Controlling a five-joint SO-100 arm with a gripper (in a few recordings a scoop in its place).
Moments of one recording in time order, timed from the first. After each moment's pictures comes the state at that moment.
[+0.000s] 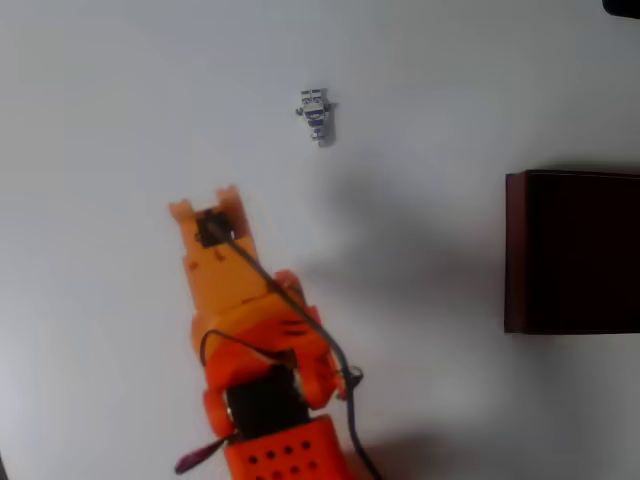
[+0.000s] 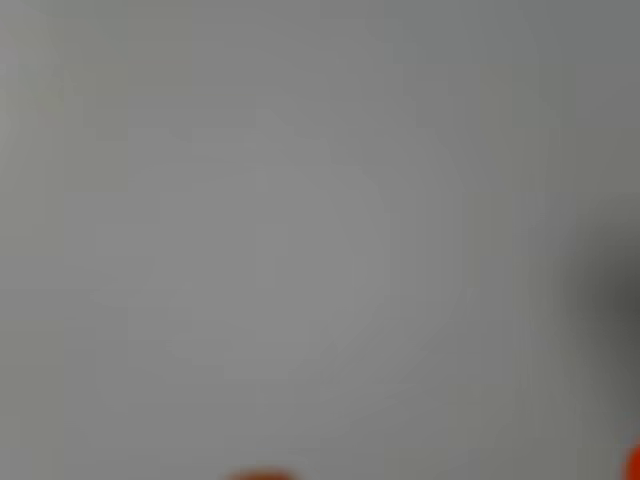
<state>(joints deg) -17.6 123.8 130.0 66.0 86.1</state>
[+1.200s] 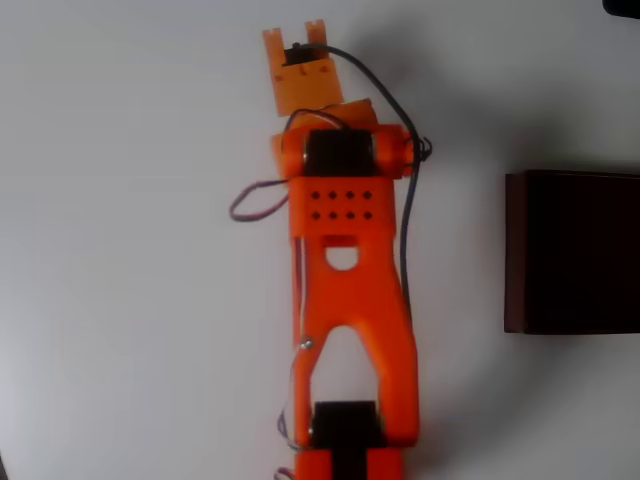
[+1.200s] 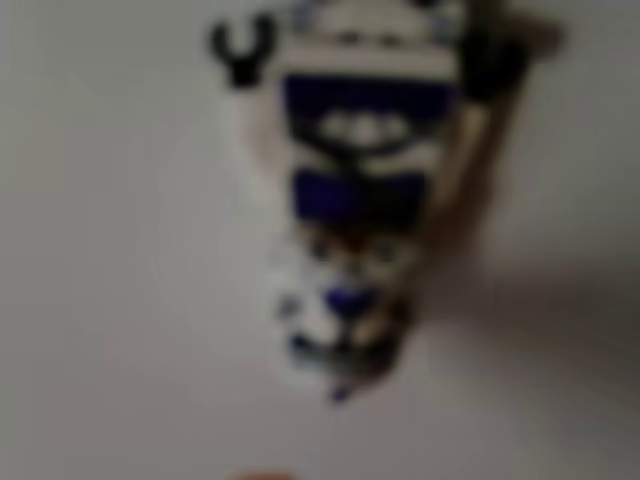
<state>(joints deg) -1.8 66.4 73.7 71.4 73.6</state>
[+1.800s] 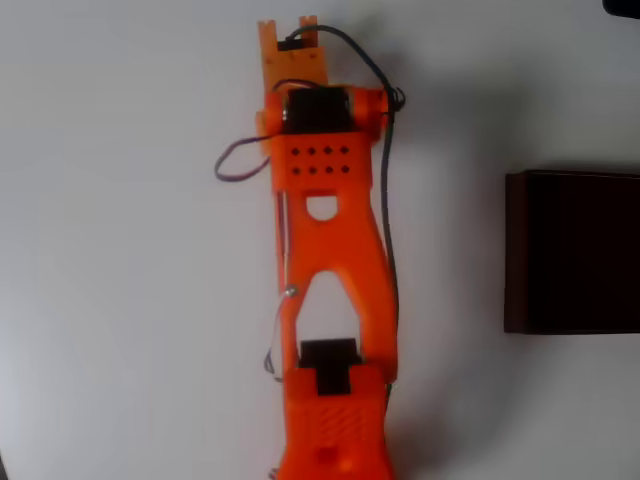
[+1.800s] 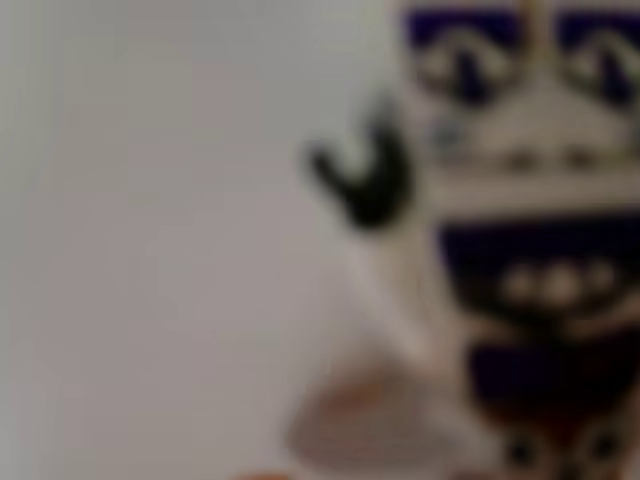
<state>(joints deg) -4.7 44.2 42.7 88.5 80.5</state>
